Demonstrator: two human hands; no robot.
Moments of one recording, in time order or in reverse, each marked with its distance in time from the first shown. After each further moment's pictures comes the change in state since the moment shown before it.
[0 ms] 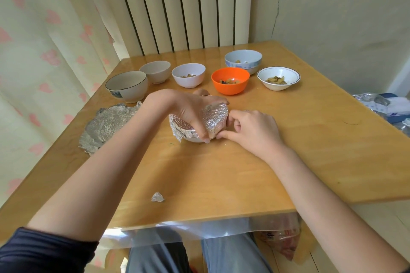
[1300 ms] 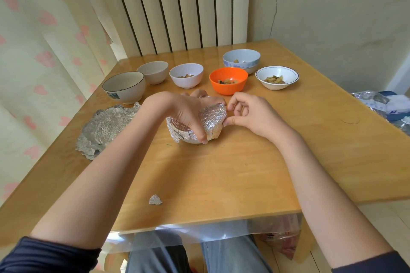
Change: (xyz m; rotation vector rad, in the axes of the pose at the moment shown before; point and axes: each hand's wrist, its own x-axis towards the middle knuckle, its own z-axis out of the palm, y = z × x) left_hand -0.002 0.003 0.003 -0.006 0.007 -0.043; right_hand 0.034 0.036 0.003 0.591 -0.058 -0.018
